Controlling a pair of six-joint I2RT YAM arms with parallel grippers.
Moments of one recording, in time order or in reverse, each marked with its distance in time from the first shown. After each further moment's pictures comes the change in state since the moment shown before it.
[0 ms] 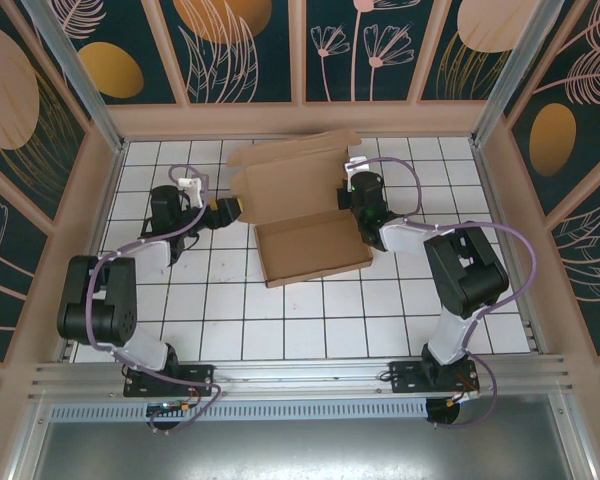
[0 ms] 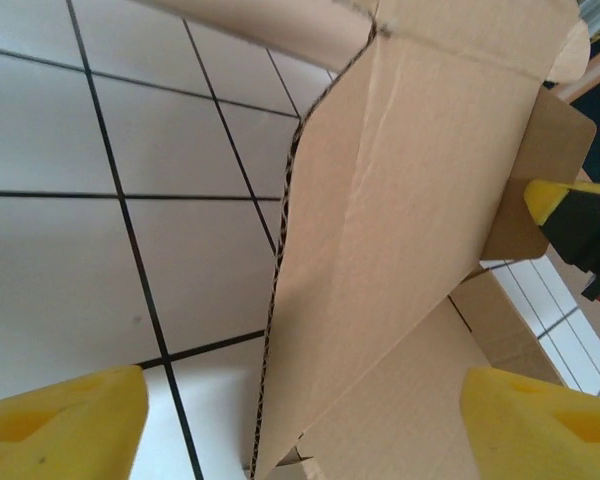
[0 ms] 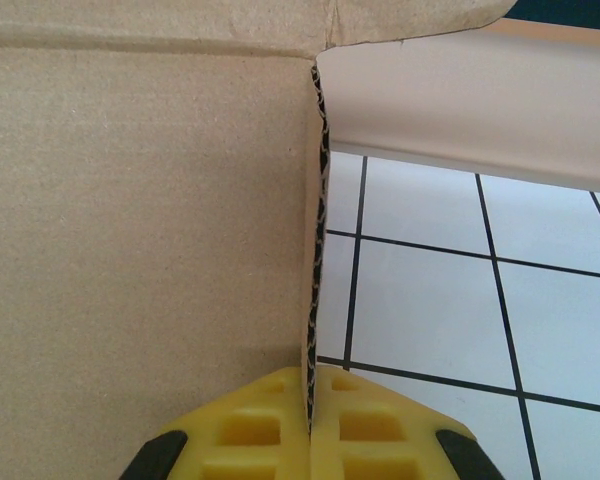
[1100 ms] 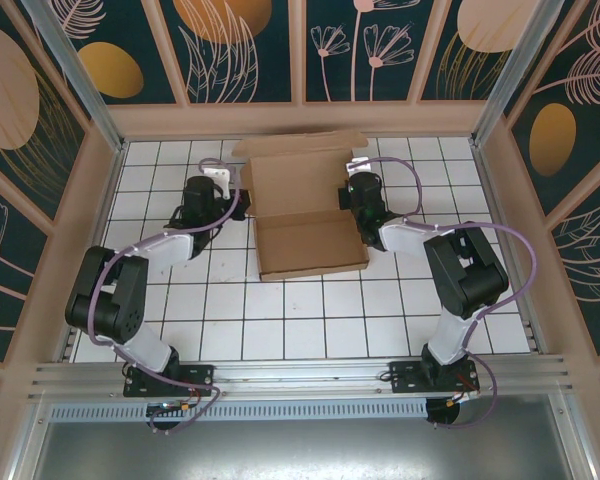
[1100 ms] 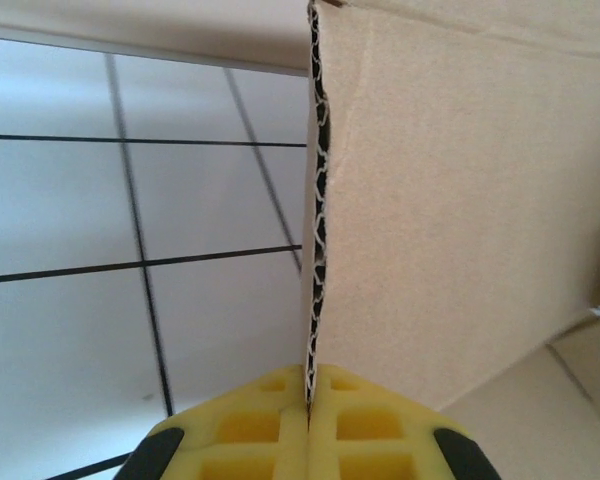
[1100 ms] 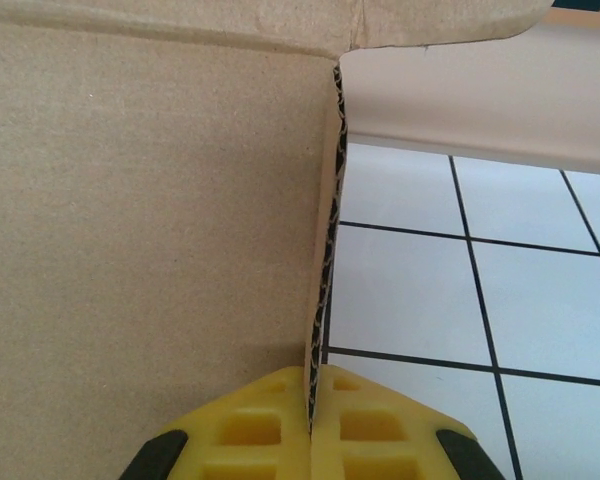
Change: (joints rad) left arm -0.254 0.019 0.132 -0.118 -0.492 0.094; right arm 0.013 -0.001 0.006 -0.039 0.070 0.029
